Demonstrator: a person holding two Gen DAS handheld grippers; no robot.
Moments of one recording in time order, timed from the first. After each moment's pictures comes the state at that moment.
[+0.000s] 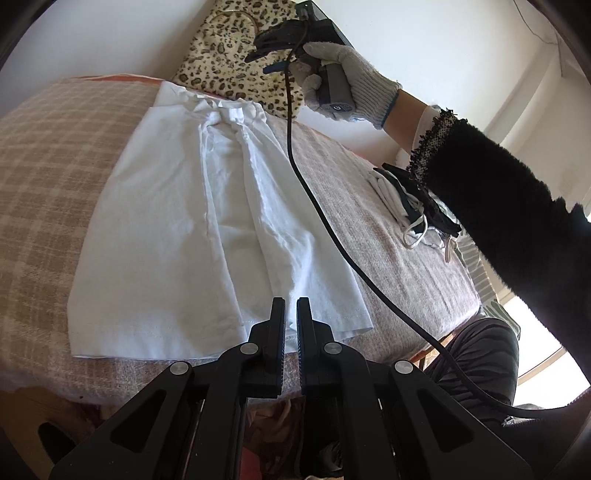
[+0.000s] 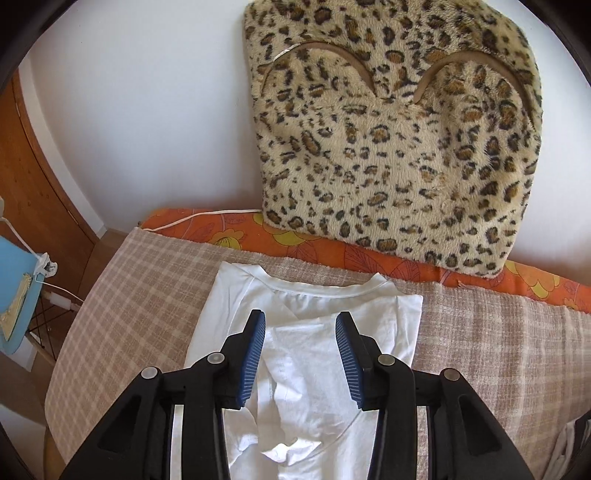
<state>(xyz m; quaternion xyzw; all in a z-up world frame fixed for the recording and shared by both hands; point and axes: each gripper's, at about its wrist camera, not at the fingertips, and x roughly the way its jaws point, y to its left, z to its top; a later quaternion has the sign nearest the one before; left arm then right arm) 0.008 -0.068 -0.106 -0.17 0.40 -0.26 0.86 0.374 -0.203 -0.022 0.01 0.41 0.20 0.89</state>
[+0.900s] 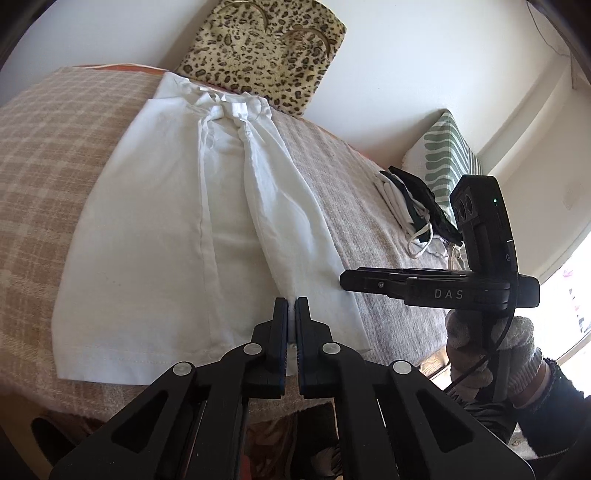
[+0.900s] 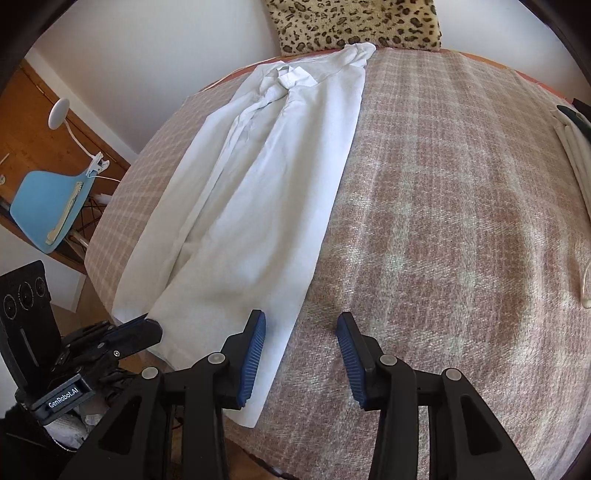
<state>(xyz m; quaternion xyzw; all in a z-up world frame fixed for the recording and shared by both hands) 0.020 -0.071 -0.106 -0.18 0.41 -0.25 0.86 0.082 -0.323 -0.166 0.04 0.51 0.25 0.82</state>
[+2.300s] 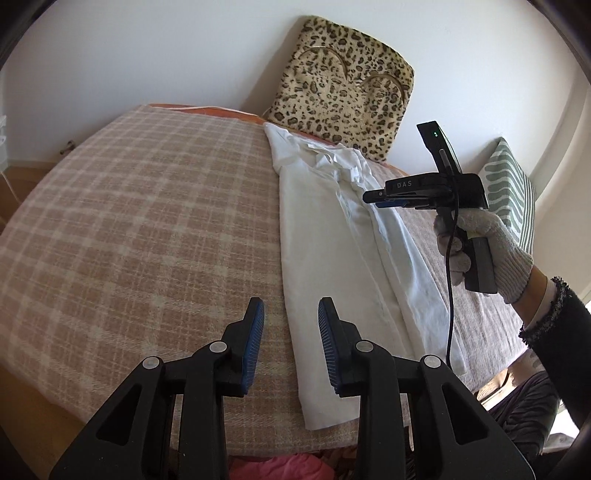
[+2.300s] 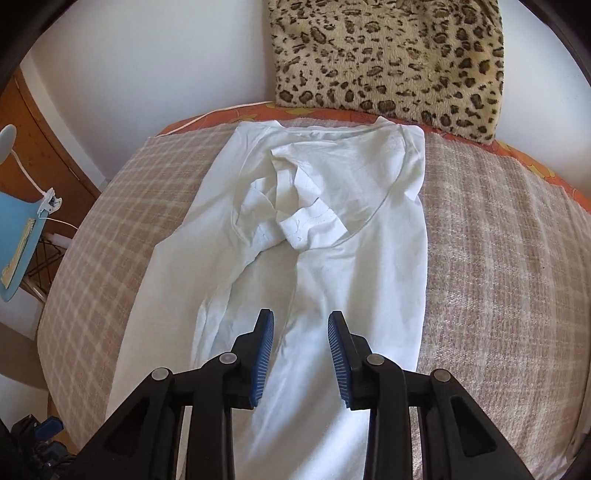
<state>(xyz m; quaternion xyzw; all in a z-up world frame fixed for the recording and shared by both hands) 0.049 0.052 -0.084 -0.14 0.39 -0.13 0.90 0.276 -0.217 -0.135 -0.01 0.45 0.18 0.87</state>
